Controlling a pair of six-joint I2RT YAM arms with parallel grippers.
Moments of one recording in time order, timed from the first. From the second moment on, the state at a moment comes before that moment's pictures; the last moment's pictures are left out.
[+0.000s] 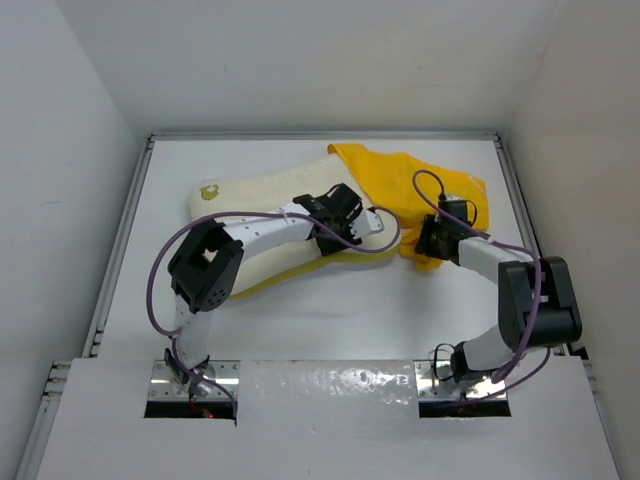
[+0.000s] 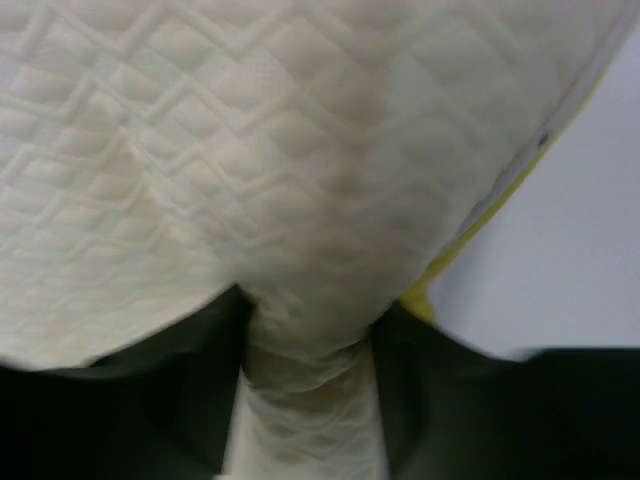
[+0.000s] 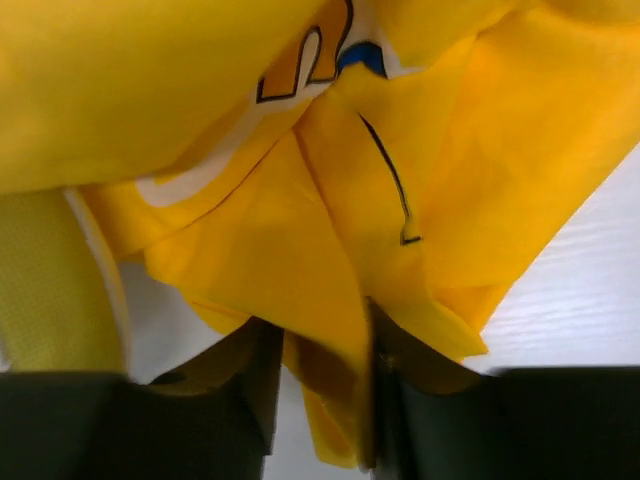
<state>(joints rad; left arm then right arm) -0.78 1.98 1.53 -0.65 -0.03 0.53 0.07 1.51 0.66 -0.06 0.01 0.31</state>
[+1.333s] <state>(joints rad) -0.71 2.02 1.55 -0.44 -0.14 0.37 0.08 1.32 0.63 -0.04 -0.15 0.58</state>
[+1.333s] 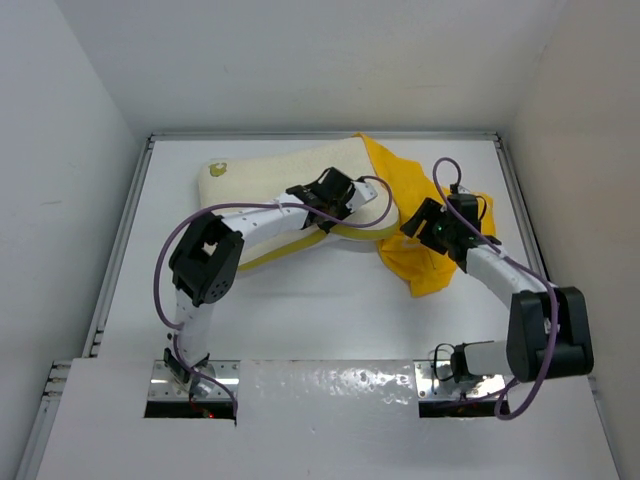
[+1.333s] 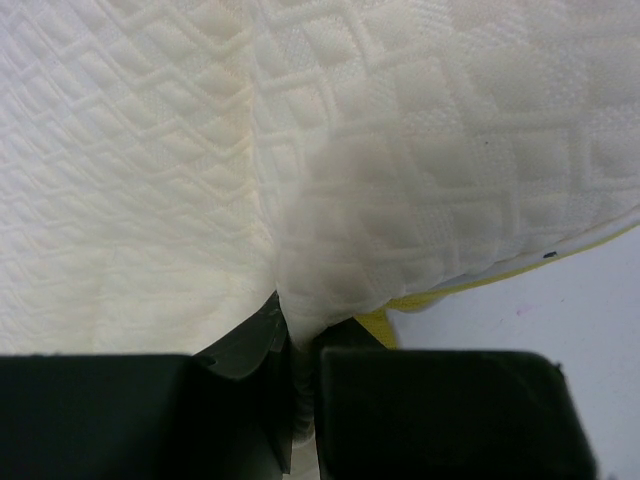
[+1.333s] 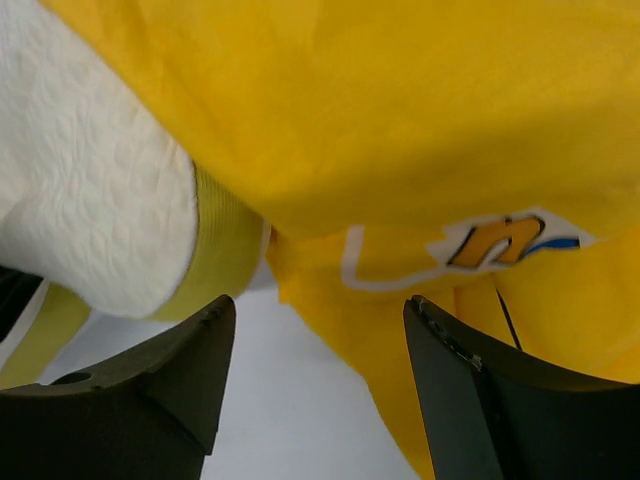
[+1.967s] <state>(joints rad) -0.71 2.01 1.53 -0.43 -0.14 0.38 0.08 1.67 0.79 0.08 0.00 0.53</state>
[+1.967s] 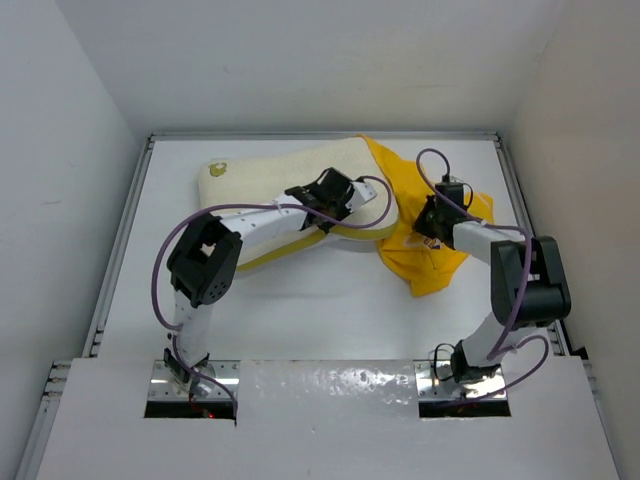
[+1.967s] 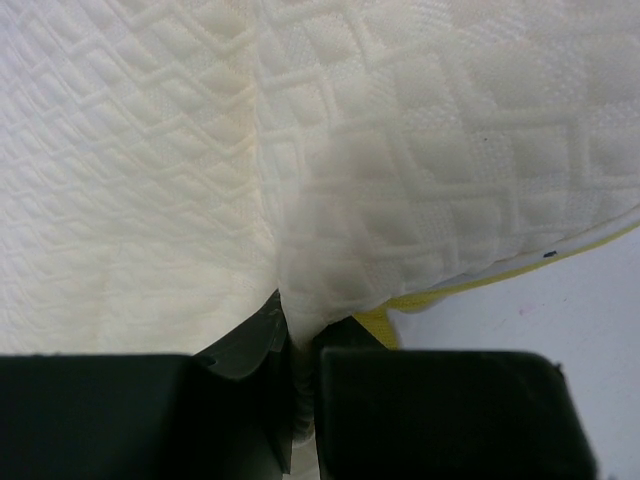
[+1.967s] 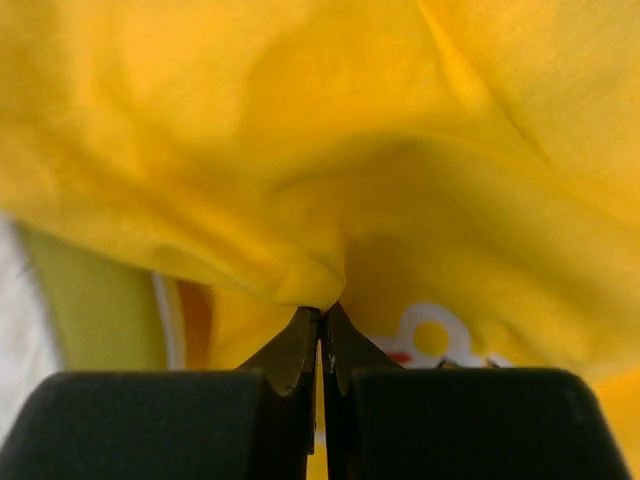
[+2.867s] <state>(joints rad) -0.71 2.12 1.79 -0.57 -0.16 0.25 0.10 1.40 0.92 -0.35 -0.64 0.09</state>
